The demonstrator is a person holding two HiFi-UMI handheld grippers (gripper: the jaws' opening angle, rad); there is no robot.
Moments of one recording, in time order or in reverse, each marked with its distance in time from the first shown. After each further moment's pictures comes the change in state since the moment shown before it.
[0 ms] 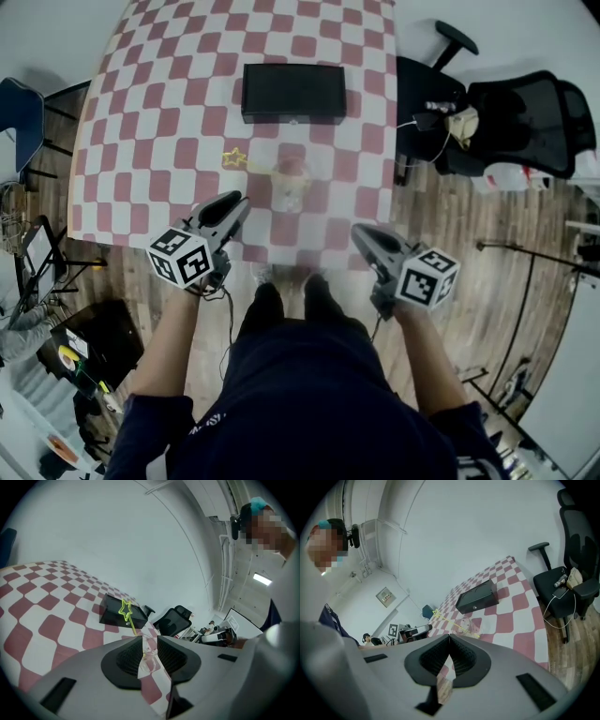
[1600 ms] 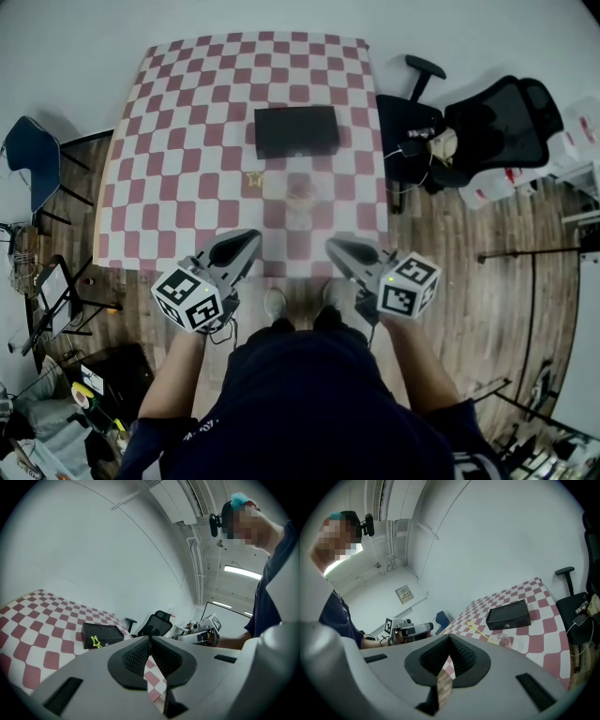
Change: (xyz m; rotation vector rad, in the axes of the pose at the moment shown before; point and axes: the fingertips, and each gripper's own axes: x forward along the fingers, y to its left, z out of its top) left arm -0.097 -0.108 0.055 0.254 -0.096 -0.164; right arm 0.003 0.139 0.009 -0.247 -0.139 0.130
